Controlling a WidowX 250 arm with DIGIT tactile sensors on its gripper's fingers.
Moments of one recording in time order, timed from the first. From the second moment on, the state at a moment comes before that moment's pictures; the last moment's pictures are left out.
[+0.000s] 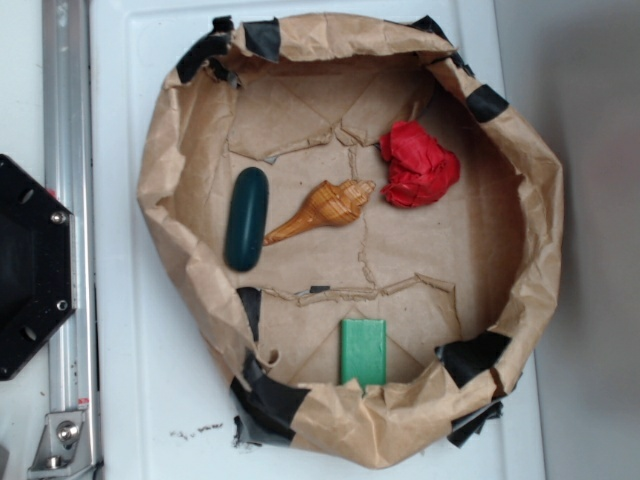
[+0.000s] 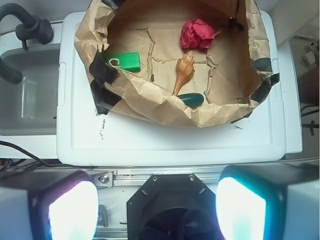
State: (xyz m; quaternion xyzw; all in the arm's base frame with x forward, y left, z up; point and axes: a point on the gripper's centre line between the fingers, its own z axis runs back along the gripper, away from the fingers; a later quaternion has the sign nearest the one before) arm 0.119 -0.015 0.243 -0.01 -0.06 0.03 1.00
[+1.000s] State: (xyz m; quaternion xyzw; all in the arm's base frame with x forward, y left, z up) arm 0.211 0.062 0.116 0.01 -0.03 0.15 0.99
